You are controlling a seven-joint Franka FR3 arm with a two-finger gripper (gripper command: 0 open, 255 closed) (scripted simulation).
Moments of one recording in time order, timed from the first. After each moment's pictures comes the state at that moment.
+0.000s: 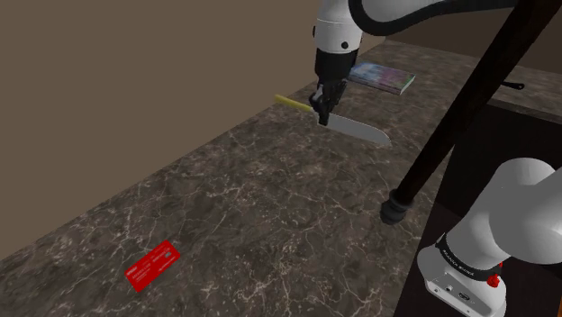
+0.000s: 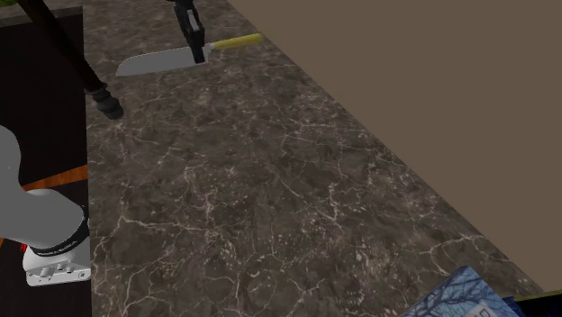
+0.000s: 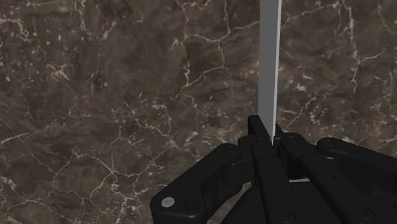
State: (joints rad) arm 0.23 -0.35 0.14 -2.11 0.05 1.74 0.16
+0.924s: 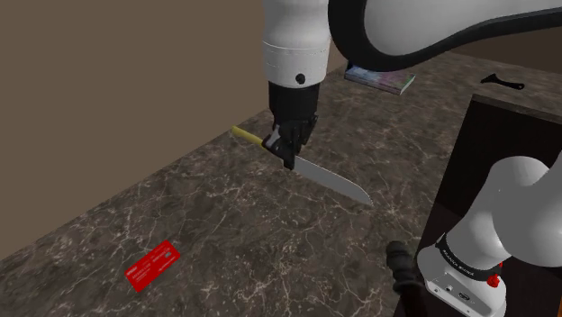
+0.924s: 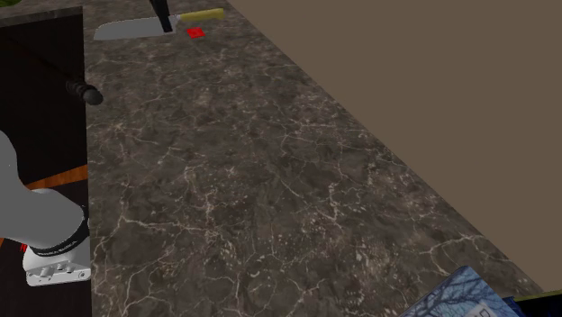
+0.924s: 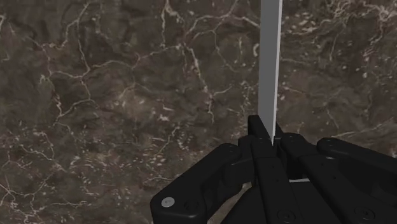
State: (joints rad) arm 0.35 -0.24 0.39 -1.97 0.10 1.73 0.51
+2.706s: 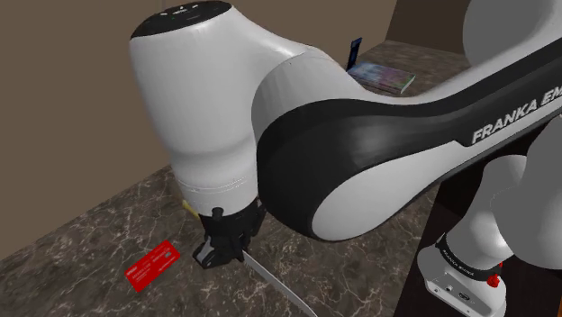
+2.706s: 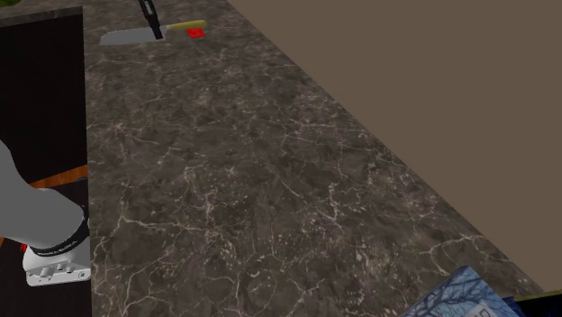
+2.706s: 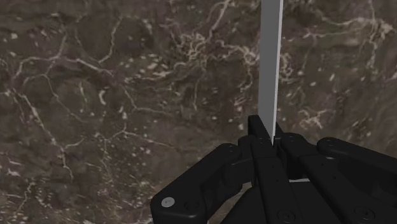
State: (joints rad) arm 0.48 0.09 0.58 -1.83 -0.04 1.89 0.88
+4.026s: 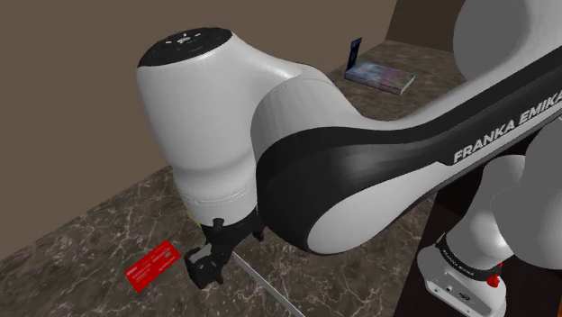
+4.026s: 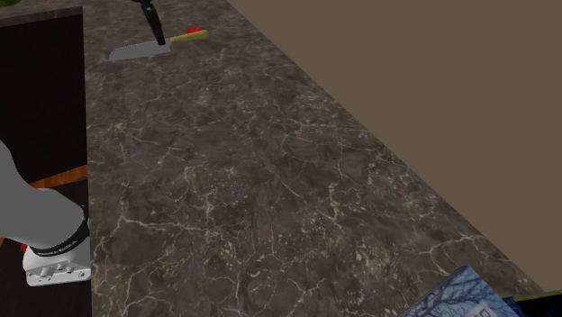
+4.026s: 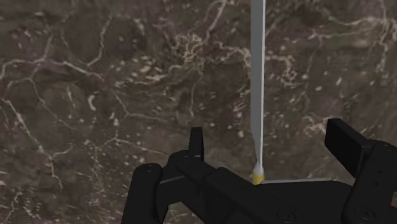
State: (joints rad) arm 0.49 0.11 0.58 -1.86 -0.05 1.93 0.89
